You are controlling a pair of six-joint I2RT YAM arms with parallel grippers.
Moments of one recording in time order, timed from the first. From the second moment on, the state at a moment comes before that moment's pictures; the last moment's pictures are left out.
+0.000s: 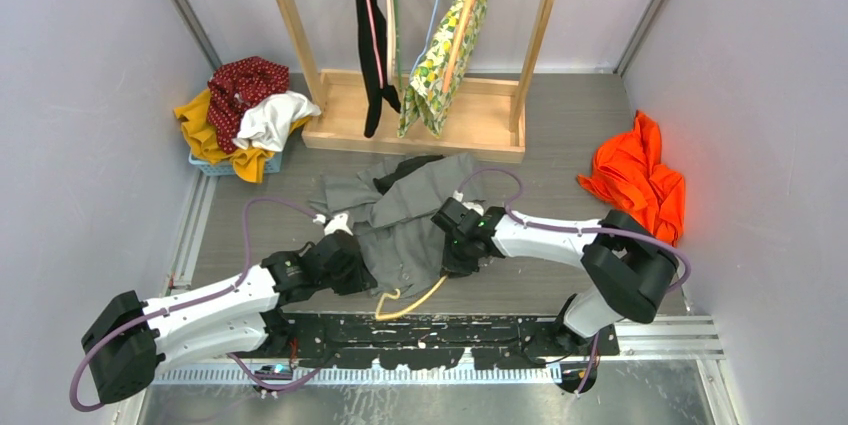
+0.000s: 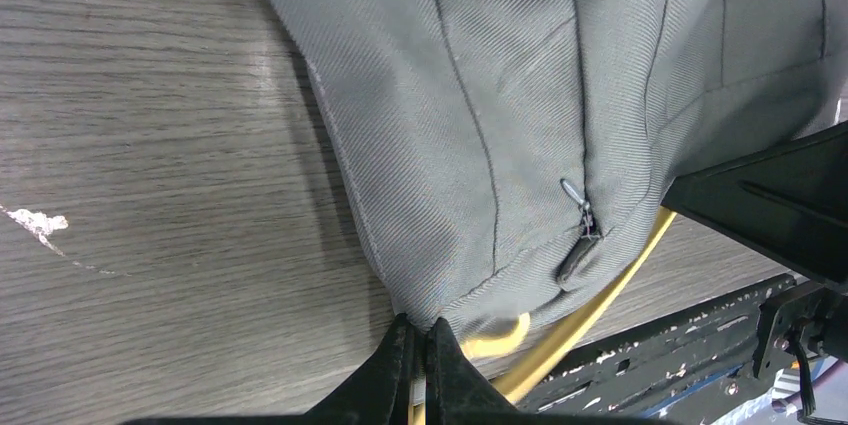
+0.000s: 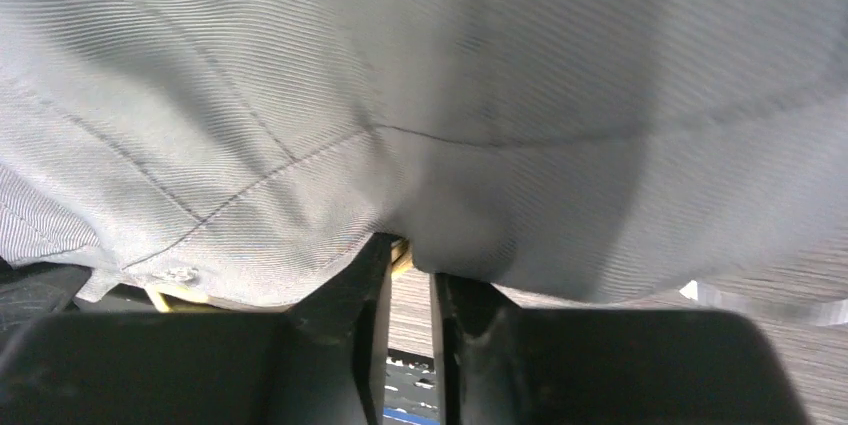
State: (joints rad) left arm -0.94 0.91 0.38 -0.39 -0.09 -1.05; right arm 0.92 1.51 0.78 -0.49 0.00 1.03
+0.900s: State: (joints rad) left arm -1.01 0.77 0.36 -0.46 -0.09 -1.09; right arm 0.82 1.44 0.76 -0.43 0.05 1.04
